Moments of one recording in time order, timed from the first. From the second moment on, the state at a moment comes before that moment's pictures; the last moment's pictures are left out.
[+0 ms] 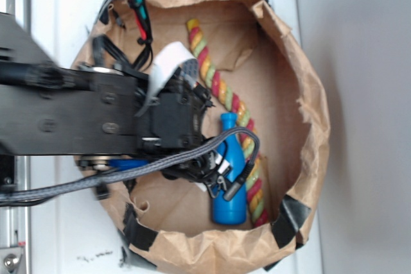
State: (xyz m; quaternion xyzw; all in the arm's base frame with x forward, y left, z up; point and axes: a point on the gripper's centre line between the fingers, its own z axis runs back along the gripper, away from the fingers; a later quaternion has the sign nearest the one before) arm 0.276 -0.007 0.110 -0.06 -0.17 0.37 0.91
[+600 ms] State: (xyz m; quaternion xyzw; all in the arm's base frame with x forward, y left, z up) arm 0.344 -0.015 0.069 -0.08 -0.09 0.42 0.90
